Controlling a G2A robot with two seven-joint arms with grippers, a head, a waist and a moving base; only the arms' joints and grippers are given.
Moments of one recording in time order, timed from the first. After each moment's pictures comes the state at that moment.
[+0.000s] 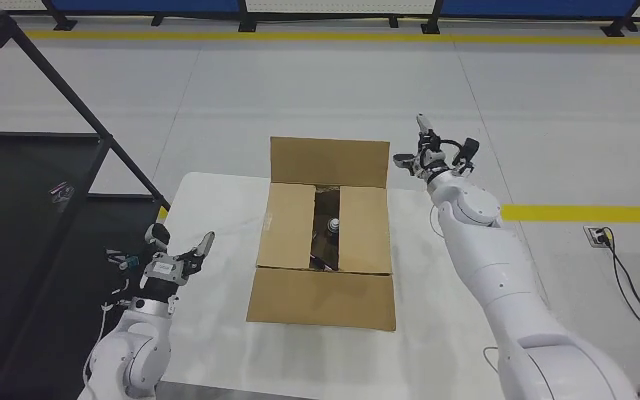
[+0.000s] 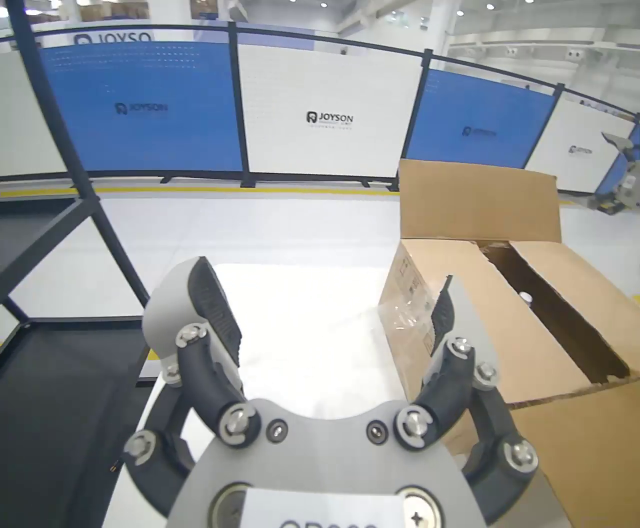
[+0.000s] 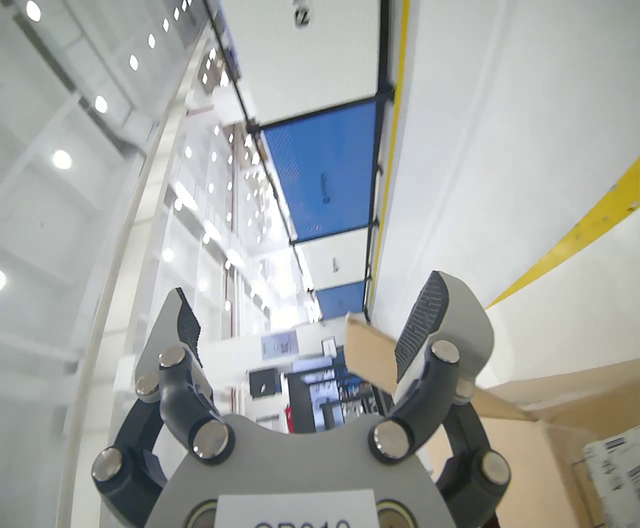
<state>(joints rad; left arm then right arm) 1.31 -1.26 -1.66 -1.66 1.20 -0.26 0.11 -0.27 -1.49 1.37 -0.48 0.41 -0.18 0.45</state>
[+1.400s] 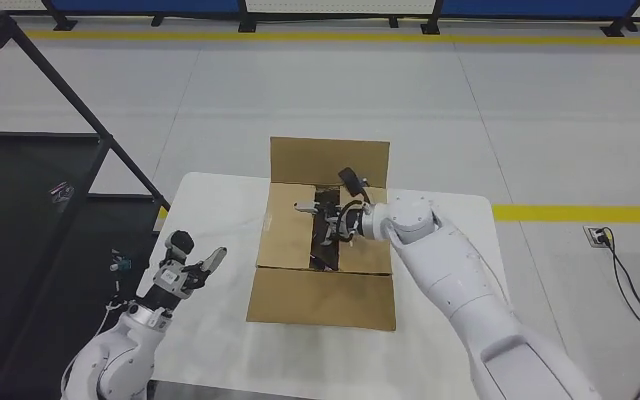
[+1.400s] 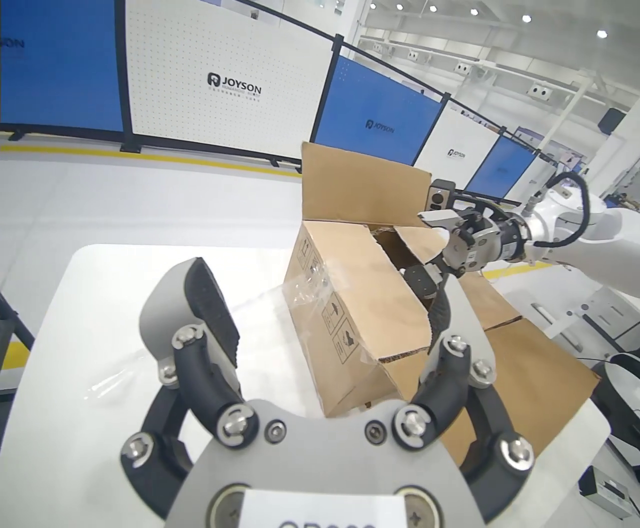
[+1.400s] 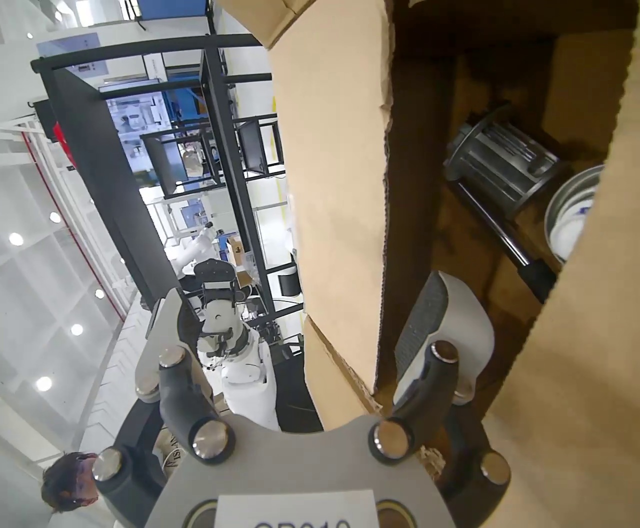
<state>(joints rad) 1.34 -1.23 -1.71 -1.69 0.87 -0.56 -0.09 -0.23 -1.59 0.95 -0.46 0.14 -0.04 0.96</state>
